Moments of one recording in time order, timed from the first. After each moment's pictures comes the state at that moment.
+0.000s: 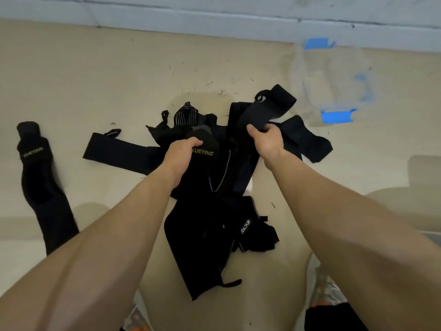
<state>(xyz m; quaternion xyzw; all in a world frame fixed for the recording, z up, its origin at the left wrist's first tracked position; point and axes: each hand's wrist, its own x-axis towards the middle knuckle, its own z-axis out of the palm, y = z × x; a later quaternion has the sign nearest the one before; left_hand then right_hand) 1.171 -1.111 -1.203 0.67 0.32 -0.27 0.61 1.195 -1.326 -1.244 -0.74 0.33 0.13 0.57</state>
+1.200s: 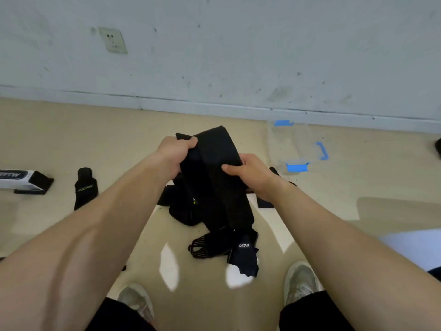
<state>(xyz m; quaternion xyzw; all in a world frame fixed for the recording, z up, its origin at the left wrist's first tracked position) 1.132 -1.117 -0.978 0.69 0.24 -0.13 0.67 1.095 -1.311 -1.014 -0.74 0.05 0.24 0.62</state>
